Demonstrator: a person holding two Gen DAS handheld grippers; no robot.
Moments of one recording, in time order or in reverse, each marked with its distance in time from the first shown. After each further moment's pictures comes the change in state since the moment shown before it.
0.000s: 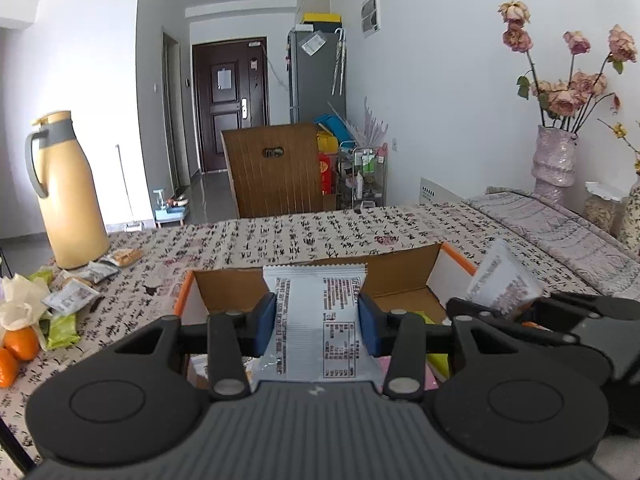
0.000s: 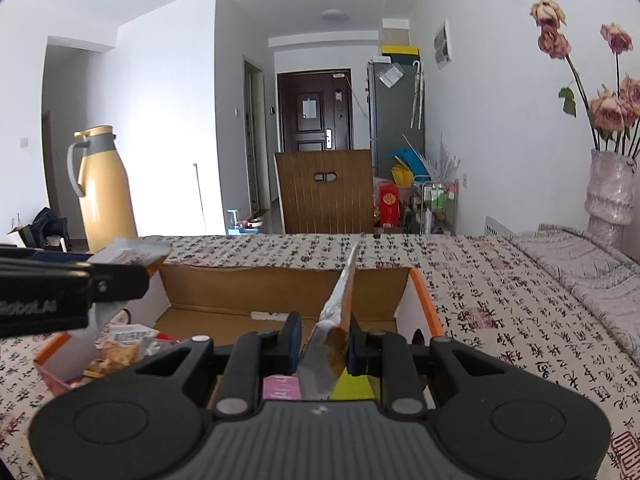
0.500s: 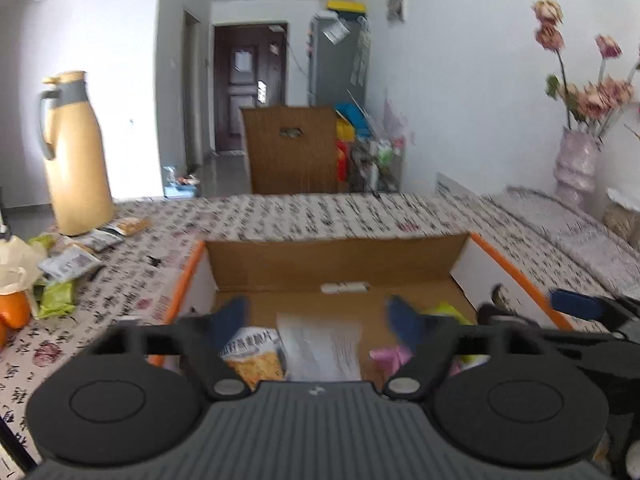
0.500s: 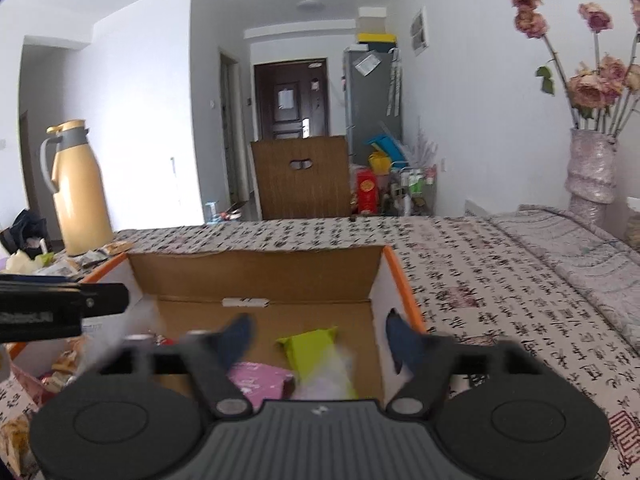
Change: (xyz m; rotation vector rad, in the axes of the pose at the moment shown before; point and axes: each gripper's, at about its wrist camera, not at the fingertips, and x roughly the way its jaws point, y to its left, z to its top) left arm 0.017 0.022 -0.016 -0.078 0.010 0.040; right arm 0.009 -0.011 -0.011 0.037 0.019 -0.069
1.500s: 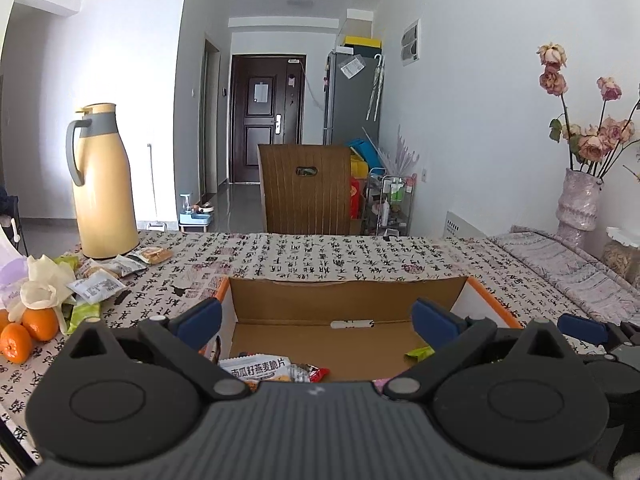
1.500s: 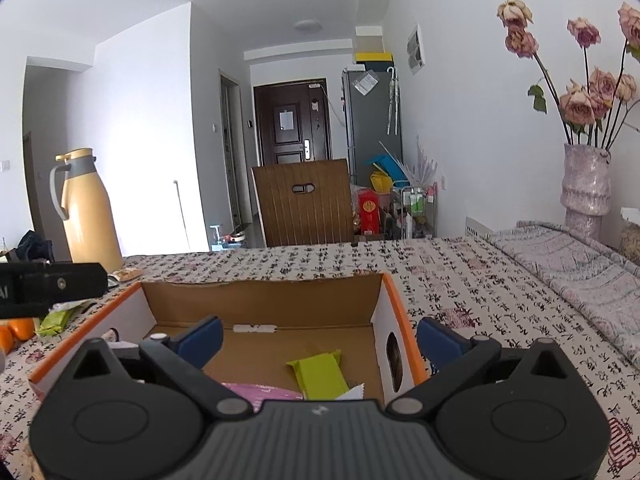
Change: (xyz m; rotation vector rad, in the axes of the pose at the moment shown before) left arm -0.044 0.002 0.015 -0.028 -0.090 0.020; right arm -0.026 -0.001 0.011 0.018 -0.058 0.025
